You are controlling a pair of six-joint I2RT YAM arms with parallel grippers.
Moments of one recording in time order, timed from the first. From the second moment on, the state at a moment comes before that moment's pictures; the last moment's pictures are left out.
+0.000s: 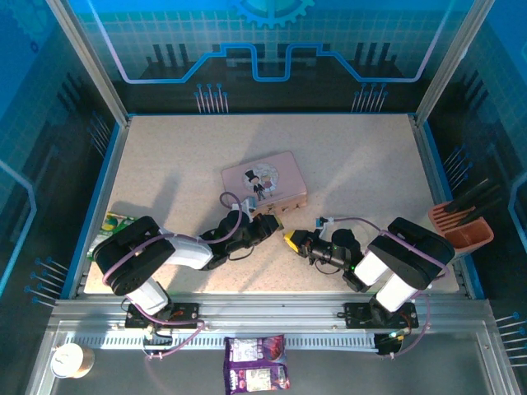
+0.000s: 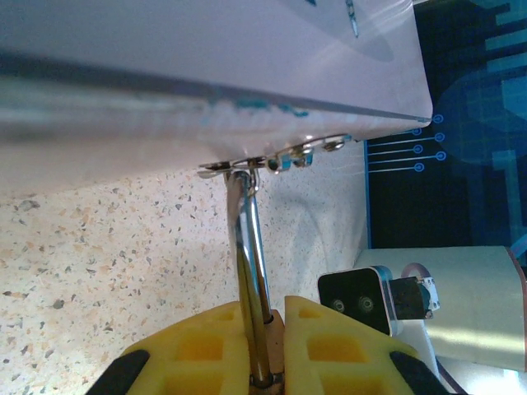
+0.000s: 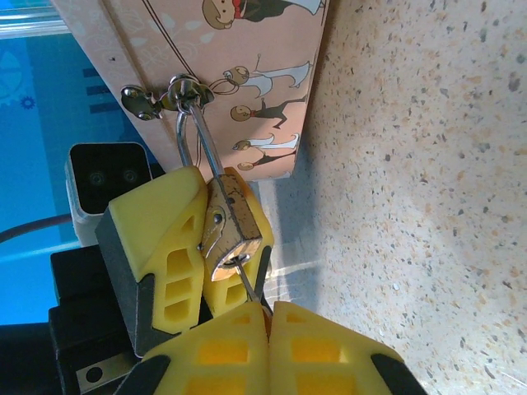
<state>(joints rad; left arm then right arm) -0.81 1.61 0.47 0.78 0.06 -1.26 0.69 1.62 0.09 1.30 -0.31 1.57</state>
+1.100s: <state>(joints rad) -0.86 1.56 0.47 0.67 -0.06 -1.27 0.82 1.61 0.06 1.31 -0.10 1.60</state>
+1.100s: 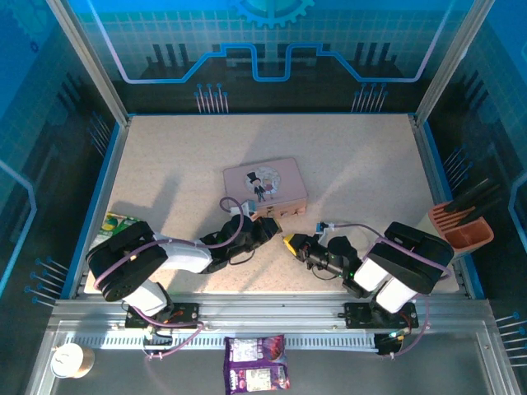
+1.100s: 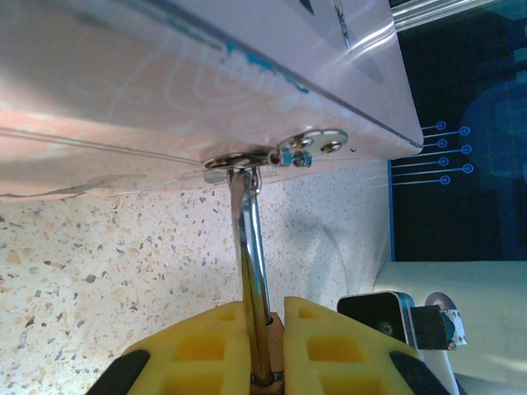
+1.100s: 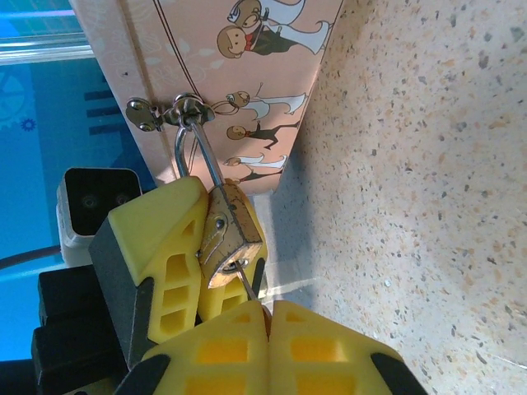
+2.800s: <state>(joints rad) -0.87 1.56 0.47 0.73 -0.09 -1.34 0.95 1.57 0.05 1.32 0.18 1.68</state>
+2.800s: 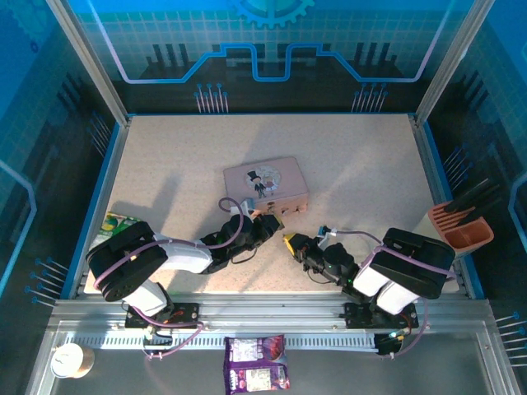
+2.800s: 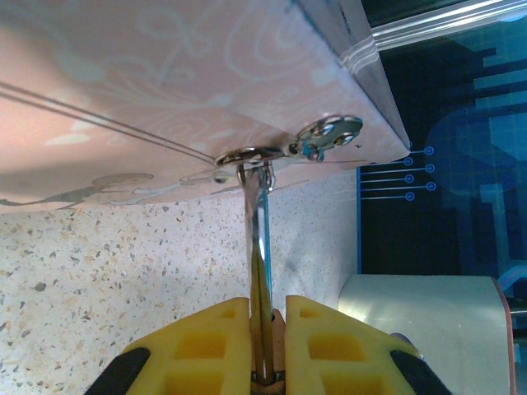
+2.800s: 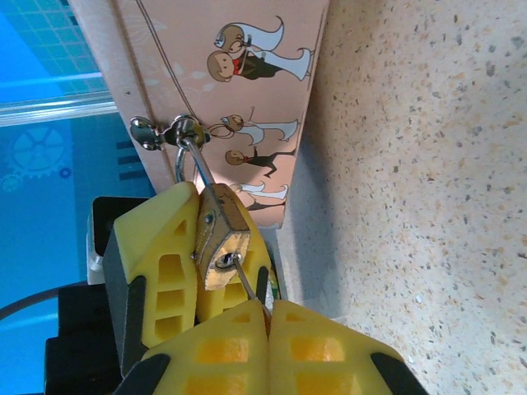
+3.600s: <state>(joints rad) -0.88 1.56 0.48 0.70 -0.10 -1.35 0.94 1.56 0.05 1.31 0.17 1.68</state>
